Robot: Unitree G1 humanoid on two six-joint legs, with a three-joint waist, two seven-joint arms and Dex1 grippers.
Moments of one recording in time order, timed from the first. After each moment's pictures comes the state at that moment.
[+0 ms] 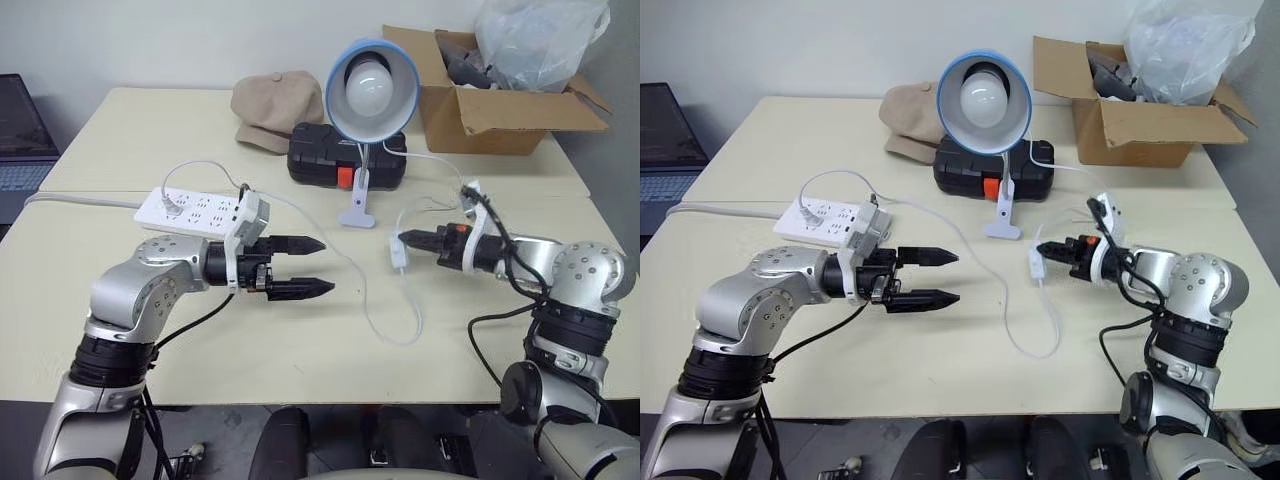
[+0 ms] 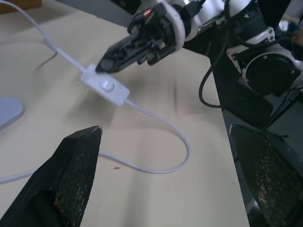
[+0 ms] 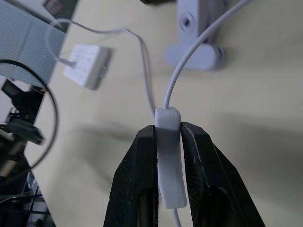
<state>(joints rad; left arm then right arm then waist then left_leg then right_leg) -0.50 0.66 -0.03 -0.14 -0.69 0.78 -1.16 -0.71 -0.26 -0.52 -0.11 0.76 1.60 0.37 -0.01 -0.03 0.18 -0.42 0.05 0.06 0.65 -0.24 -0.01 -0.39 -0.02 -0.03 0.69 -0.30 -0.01</state>
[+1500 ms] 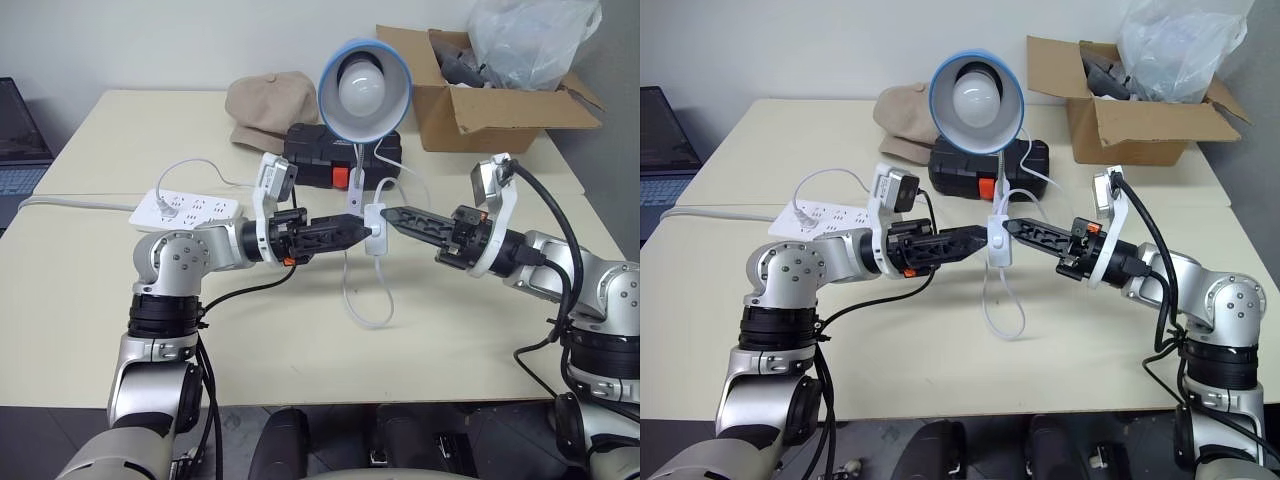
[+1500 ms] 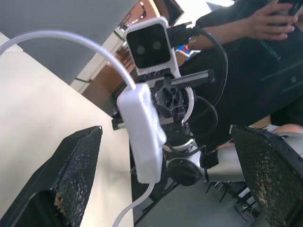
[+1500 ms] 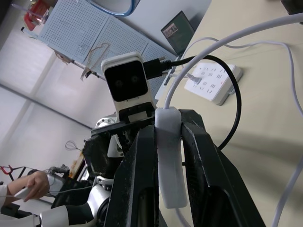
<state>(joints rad) -0.72 0.43 0.04 0.06 -1.00 1.15 -1.04 -0.52 -0.54 -0.18 -0.20 1.94 1.13 -0.14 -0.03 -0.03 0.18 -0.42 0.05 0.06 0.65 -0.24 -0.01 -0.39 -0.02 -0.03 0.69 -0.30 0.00</state>
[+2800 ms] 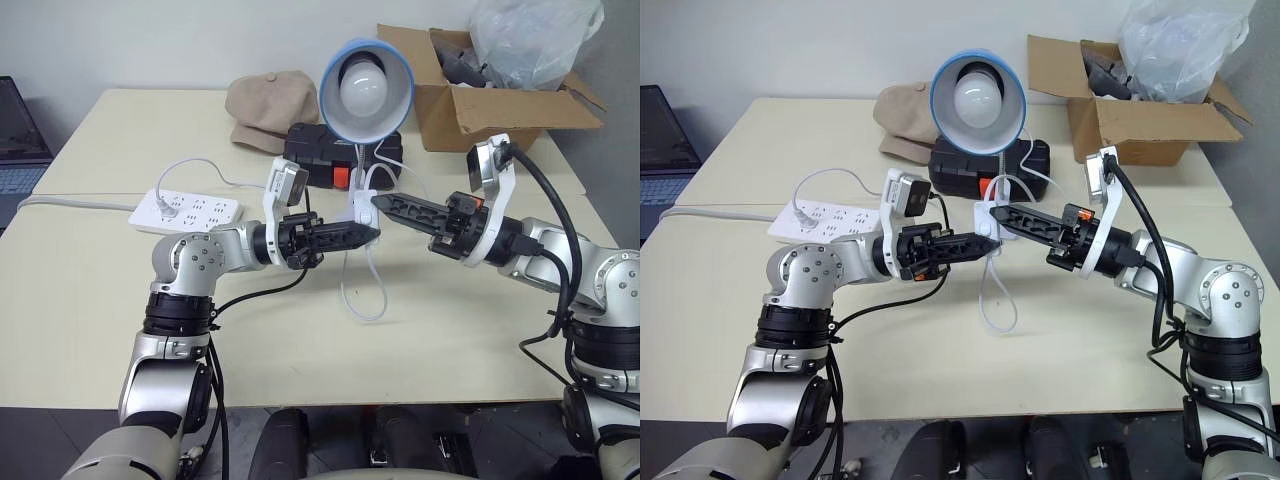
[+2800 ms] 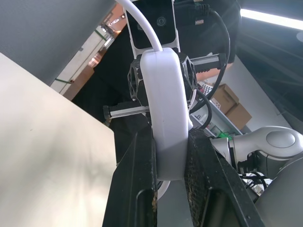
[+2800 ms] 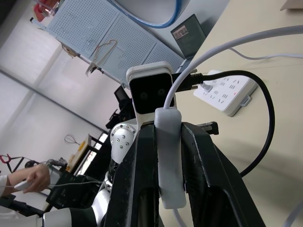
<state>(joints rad) -0.73 0.39 0.03 0.11 -0.98 1.13 -1.12 -0.58 -0.58 -0.11 -0.24 1.94 1.04 -0.11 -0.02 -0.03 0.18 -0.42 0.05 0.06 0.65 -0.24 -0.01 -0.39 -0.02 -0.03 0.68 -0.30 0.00</state>
